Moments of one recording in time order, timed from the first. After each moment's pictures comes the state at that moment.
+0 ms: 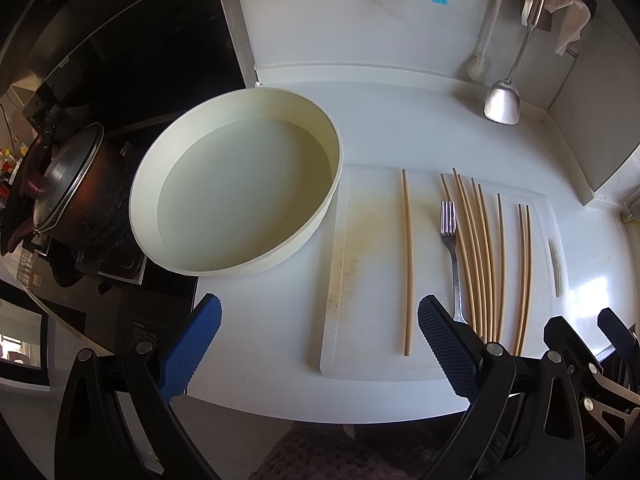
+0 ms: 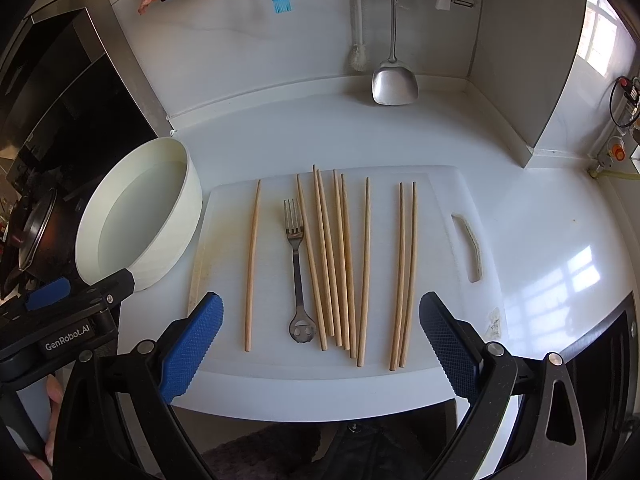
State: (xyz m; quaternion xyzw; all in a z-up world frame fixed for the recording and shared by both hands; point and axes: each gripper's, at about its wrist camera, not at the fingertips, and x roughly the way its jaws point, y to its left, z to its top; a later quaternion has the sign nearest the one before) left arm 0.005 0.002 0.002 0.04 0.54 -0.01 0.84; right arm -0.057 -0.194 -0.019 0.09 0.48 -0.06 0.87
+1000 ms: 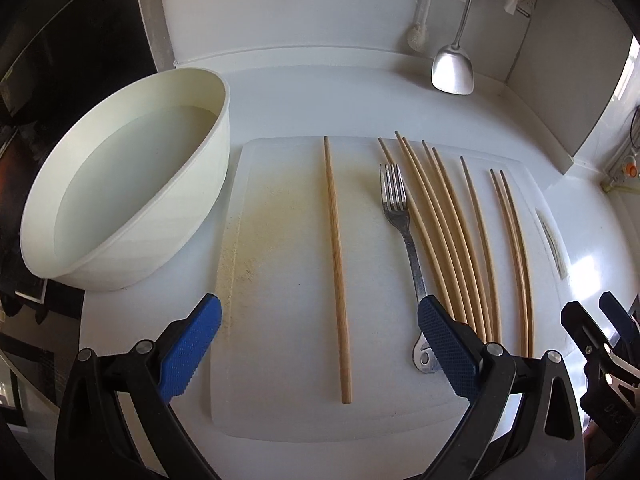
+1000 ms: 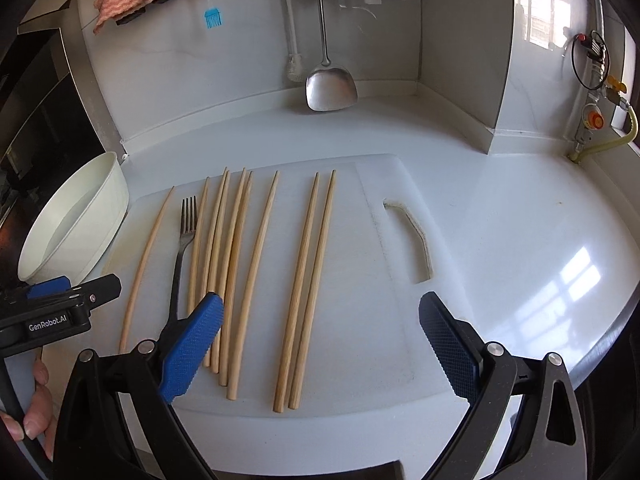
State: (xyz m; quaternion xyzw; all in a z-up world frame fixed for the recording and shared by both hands) left arm 0.005 -0.056 -0.102 0.03 0.49 -0.10 0.87; right arm -0.083 -0.283 -0.115 0.08 0.39 -0.09 0.91
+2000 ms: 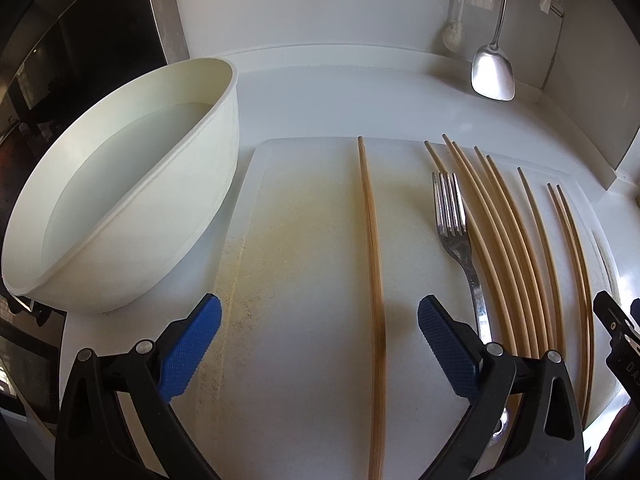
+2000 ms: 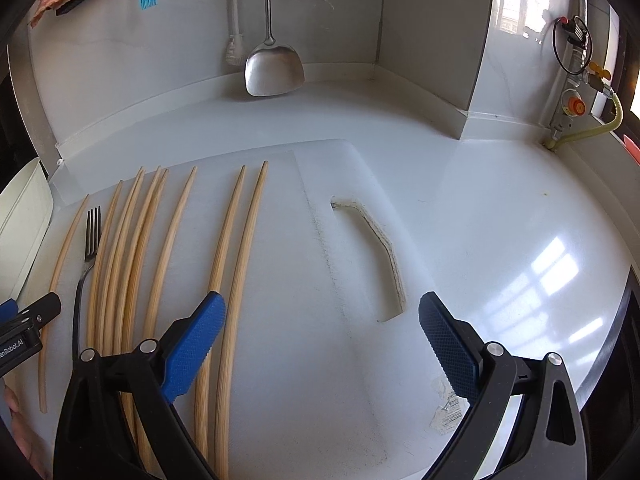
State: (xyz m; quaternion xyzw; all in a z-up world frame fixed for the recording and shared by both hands) left arm 0.041 -0.056 -0.146 0.04 0.47 -0.05 0.88; right arm -0.036 -0.311 -0.156 0.07 0.40 -0.18 0.89
